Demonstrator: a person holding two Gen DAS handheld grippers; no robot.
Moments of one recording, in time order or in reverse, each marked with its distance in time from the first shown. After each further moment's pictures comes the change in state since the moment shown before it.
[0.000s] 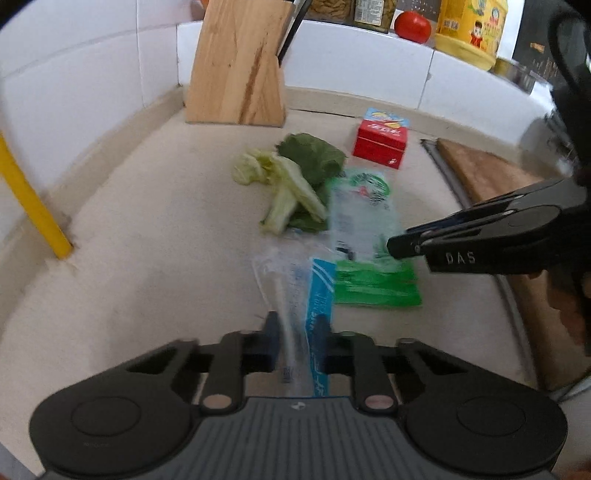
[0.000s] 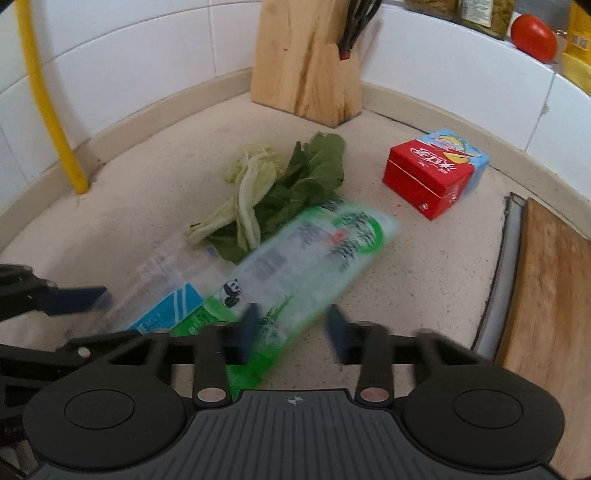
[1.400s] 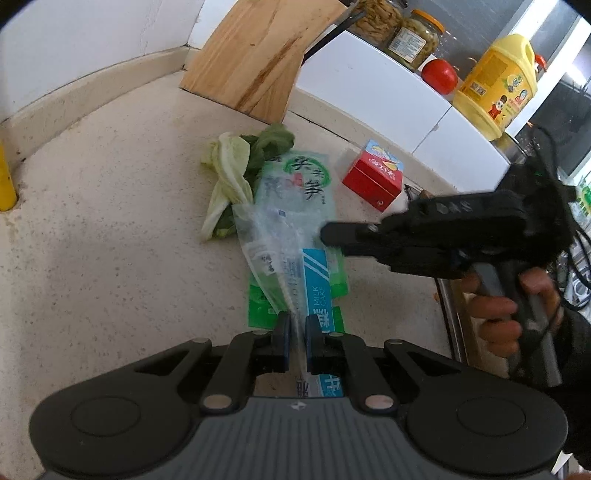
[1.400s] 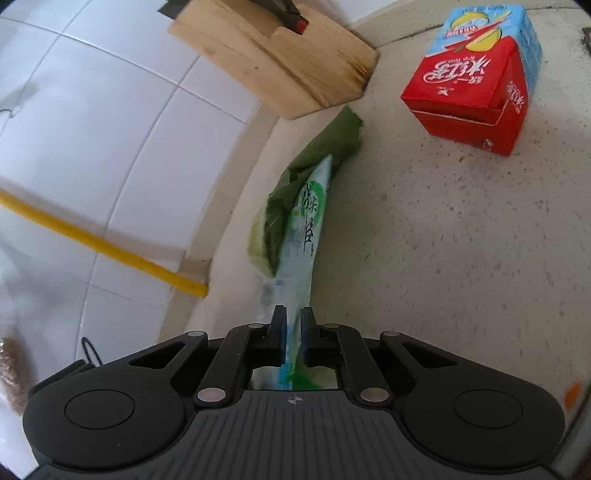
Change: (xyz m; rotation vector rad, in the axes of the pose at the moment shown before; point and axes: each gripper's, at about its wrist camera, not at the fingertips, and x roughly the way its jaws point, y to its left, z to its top) left arm 0.023 0.037 0.013 -0.247 0.000 -0.236; right arm 0.070 -0.084 0.031 0.547 0.070 0.682
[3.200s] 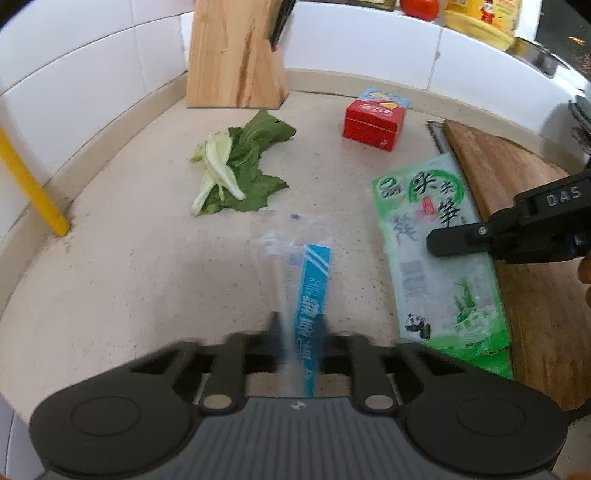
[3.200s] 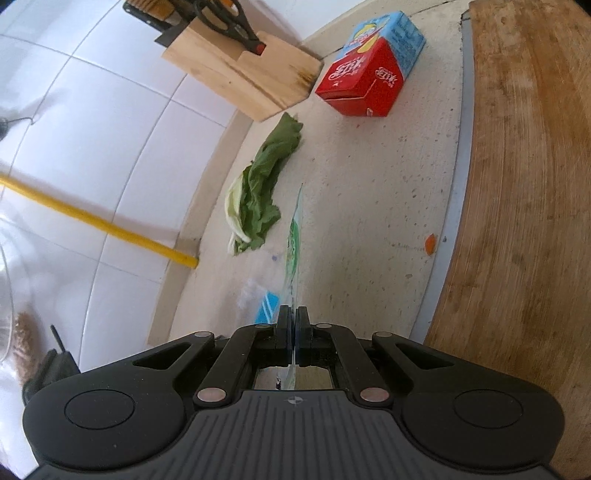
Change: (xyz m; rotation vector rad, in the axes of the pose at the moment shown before) left arm 0.010 -0.099 -0.039 0.209 0.050 0.428; right arm -0.101 -0.031 -0.066 0.017 -0.035 0.001
